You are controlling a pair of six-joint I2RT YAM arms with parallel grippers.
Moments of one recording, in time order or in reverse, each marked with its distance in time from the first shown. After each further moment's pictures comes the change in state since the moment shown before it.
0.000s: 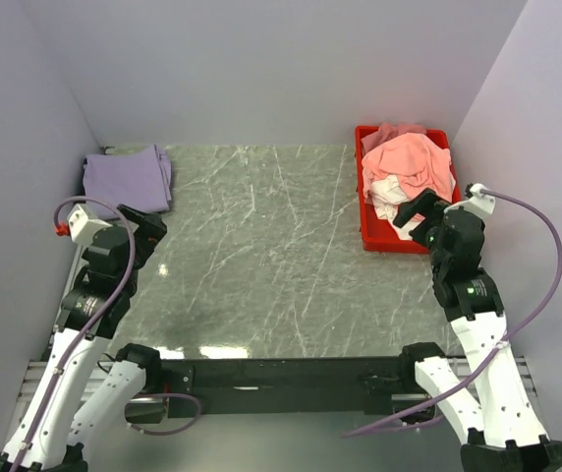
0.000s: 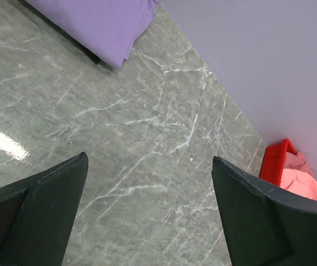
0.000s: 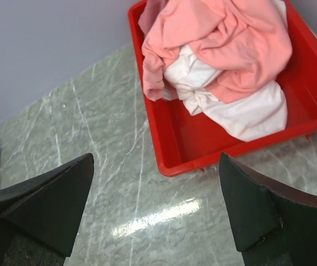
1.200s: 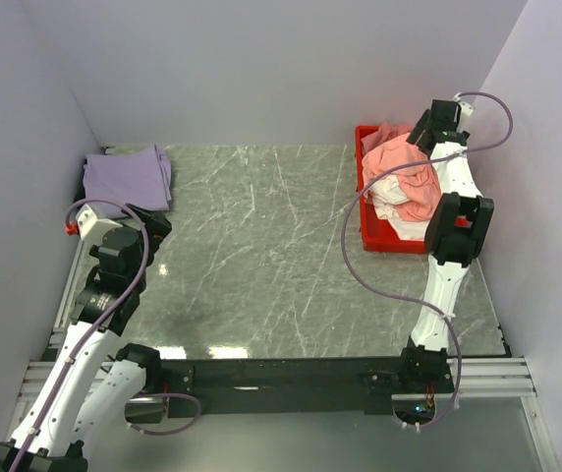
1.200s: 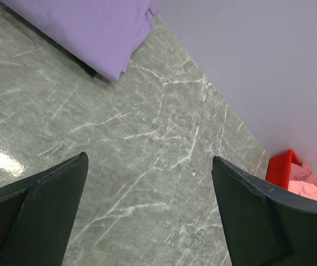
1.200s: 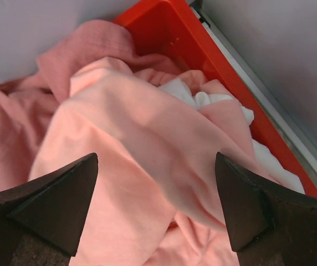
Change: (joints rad) left arm 0.000 0.009 -0.126 0.206 -0.031 0.041; right arm -0.267 1.582 1.269 -0.015 0.016 -0.131
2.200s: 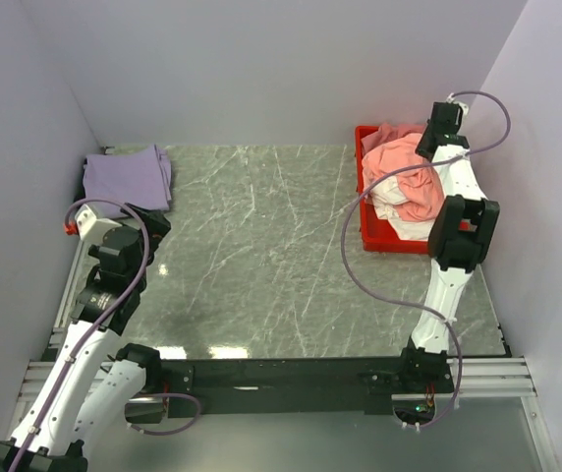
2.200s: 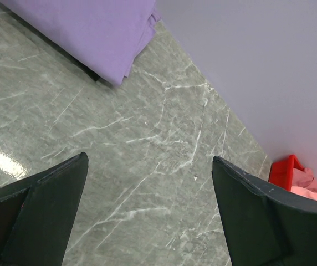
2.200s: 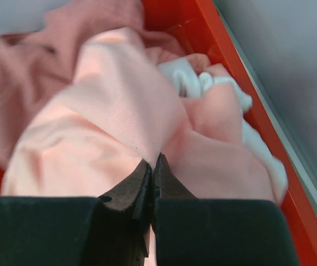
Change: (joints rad) left arm 0.000 0.008 0.000 0.010 -0.023 0.003; right arm 0.003 -0.068 -0.107 0.020 -0.063 -0.145
